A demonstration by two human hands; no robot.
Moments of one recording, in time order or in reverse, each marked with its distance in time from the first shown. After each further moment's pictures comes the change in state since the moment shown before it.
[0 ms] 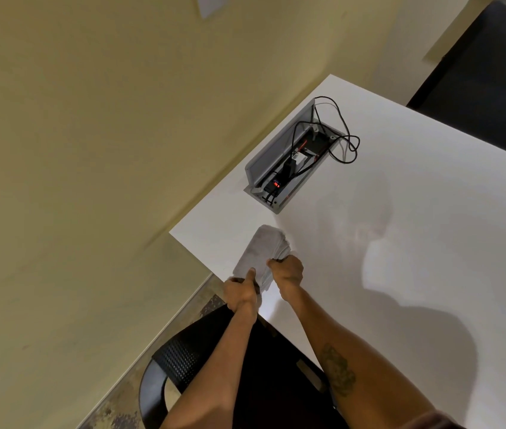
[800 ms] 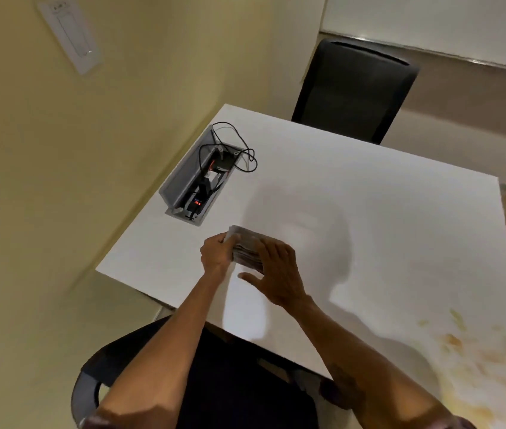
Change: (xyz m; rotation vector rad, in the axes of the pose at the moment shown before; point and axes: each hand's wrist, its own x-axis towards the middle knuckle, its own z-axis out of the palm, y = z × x) left_hand -0.122 0.066 0.064 0.329 -0.392 0.561; right_hand -0.068 0.061 -0.178 -0.716 0.413 -0.962
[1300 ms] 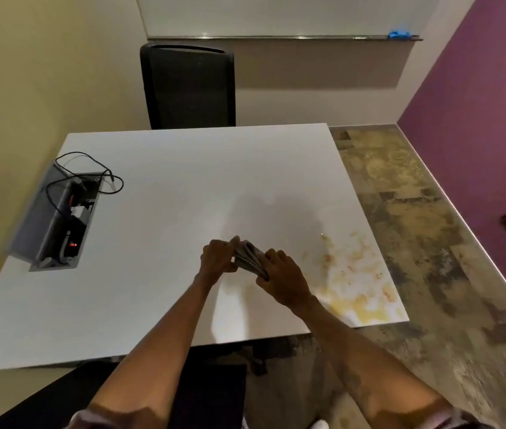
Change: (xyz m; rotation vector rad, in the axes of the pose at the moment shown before) left_hand -0.160 0.029 0.199 0.415 -0.643 0.202; right_hand -0.204 0.139 -0.124 -0.155 -0.033 0.403
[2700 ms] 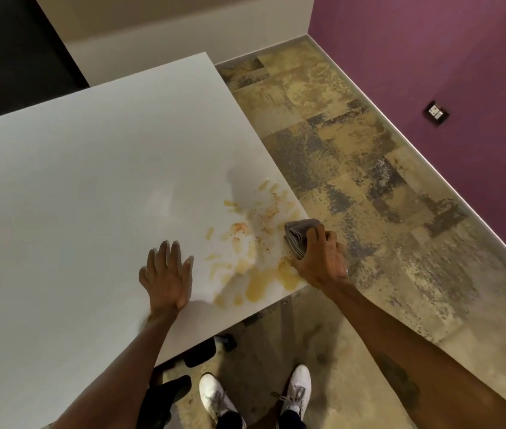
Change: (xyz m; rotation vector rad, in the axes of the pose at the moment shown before) left_hand 0.070 -0.098 0.206 1.012 0.216 0.418; right_hand -0.162 0.270 0.034 0.003 -0.023 0.831
